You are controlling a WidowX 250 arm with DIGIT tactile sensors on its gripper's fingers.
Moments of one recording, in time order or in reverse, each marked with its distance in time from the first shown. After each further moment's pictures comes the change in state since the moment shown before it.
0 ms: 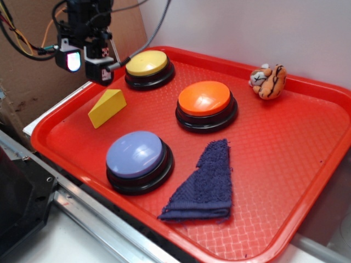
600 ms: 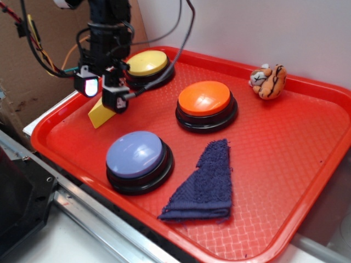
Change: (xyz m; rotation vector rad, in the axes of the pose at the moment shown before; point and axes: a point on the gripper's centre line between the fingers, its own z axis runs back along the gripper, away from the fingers) arm 0.014 -0.019 -0.041 0.010 0.092 -0.066
